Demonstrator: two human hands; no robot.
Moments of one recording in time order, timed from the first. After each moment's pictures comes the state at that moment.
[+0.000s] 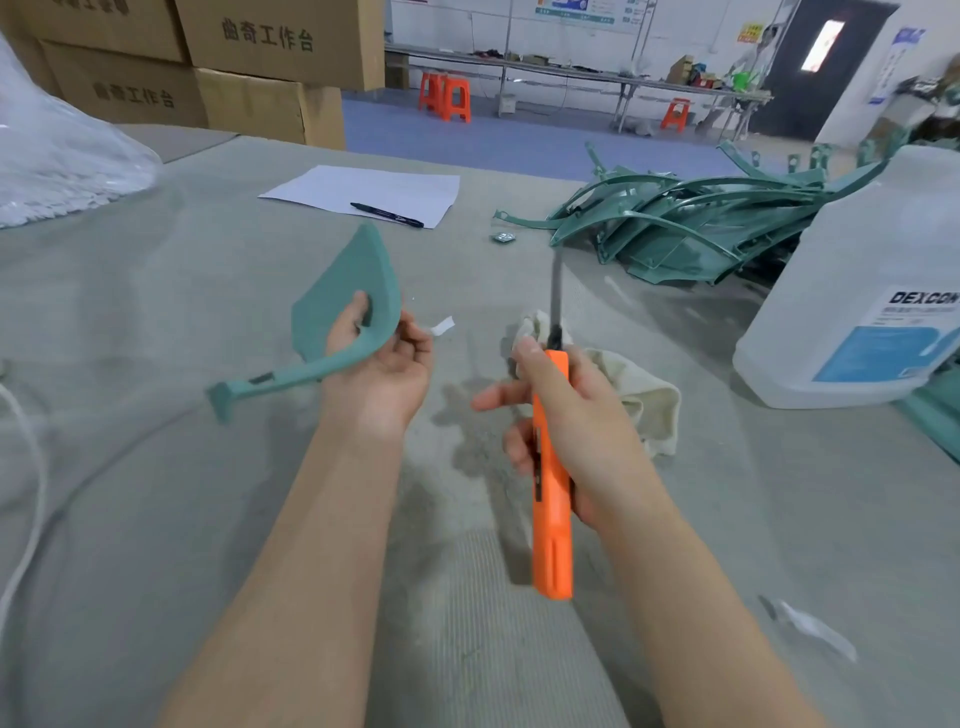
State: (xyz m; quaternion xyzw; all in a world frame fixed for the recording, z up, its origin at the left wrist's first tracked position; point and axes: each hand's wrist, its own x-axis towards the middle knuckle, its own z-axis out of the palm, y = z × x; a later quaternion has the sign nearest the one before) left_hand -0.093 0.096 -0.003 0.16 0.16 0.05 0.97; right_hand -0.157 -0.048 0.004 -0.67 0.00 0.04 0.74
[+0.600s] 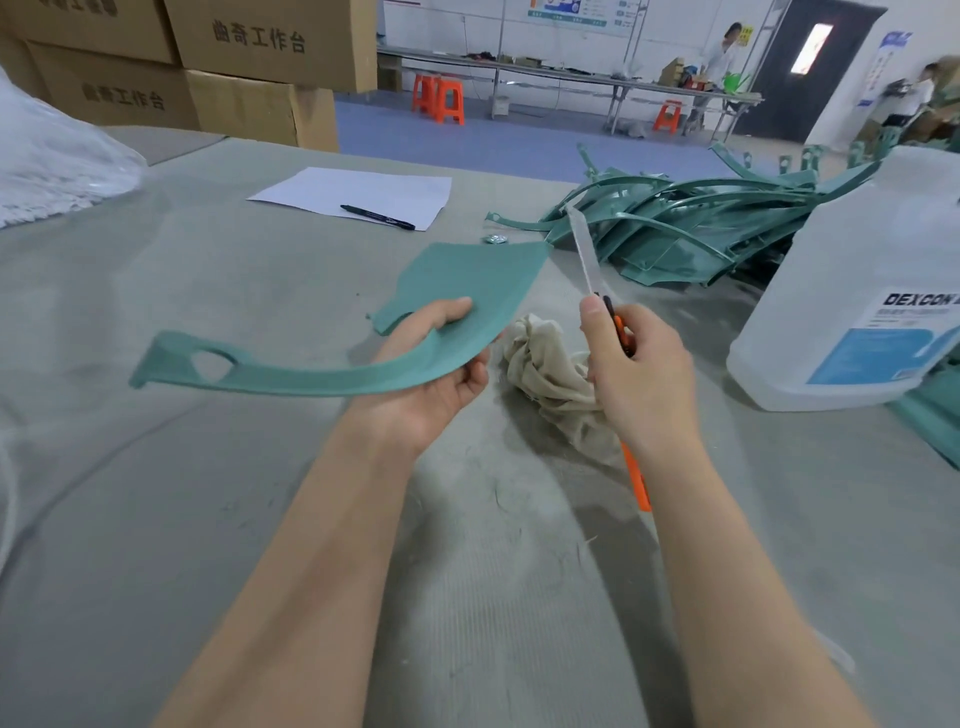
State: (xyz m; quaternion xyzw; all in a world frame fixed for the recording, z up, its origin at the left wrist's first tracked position) left_hand -0.101 0.072 0.006 0.42 0.06 -0.12 0.90; right_hand -0.114 -0.092 0.004 -0.84 0.03 -0.23 0.49
